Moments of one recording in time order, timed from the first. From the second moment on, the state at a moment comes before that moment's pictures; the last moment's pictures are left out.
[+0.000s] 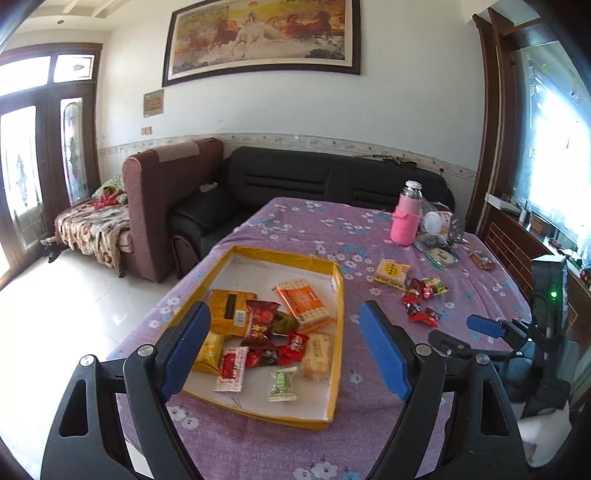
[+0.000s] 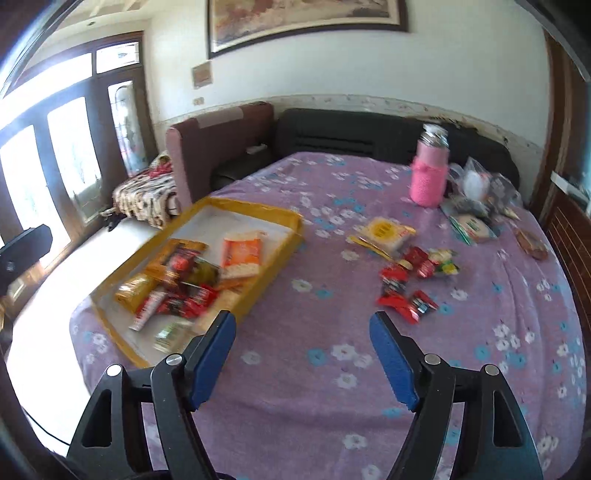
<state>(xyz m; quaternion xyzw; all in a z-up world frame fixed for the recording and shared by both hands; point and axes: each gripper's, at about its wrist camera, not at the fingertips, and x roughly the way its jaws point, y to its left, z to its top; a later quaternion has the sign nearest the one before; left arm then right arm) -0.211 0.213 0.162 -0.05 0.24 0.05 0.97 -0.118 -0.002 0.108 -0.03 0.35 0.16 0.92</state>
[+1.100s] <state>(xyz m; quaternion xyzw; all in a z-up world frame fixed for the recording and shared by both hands) -0.145 0.174 0.087 -0.16 0.39 -0.14 0.89 0.017 -0.102 0.025 0.12 0.45 0.06 0.88</state>
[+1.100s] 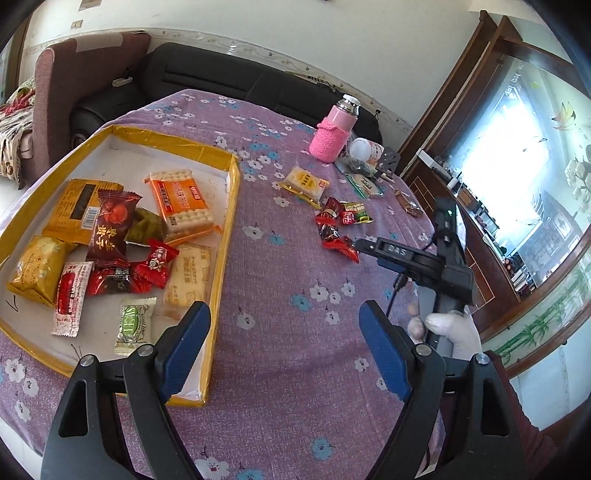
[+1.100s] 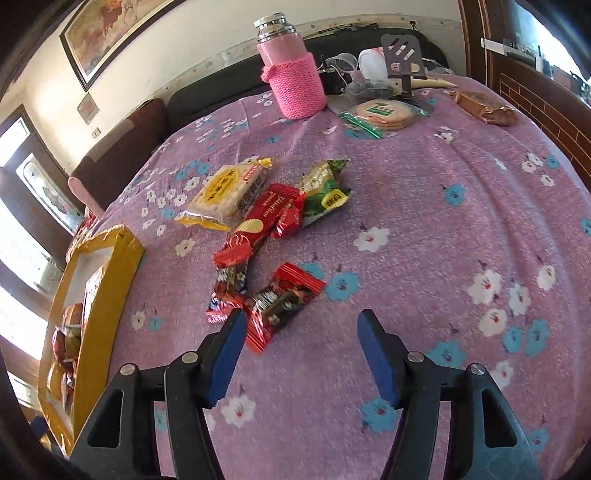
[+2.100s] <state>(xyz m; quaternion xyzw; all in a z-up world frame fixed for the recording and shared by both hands) 0.001 0.059 0.058 -0.10 0.44 -0.23 0.86 0.026 -0.170 0.005 0.26 0.42 0.10 0.86</state>
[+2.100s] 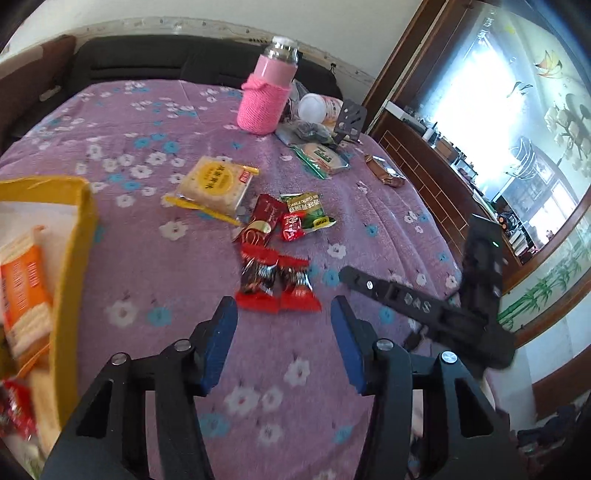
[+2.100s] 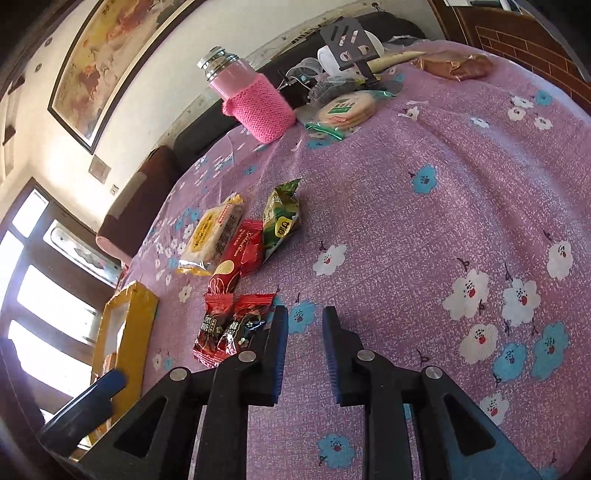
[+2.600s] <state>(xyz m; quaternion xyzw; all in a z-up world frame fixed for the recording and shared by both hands) 0.048 0.026 0.025 -0.01 0.46 -0.20 0.87 0.030 -0.163 0.008 0.25 0.43 0.11 0.86</state>
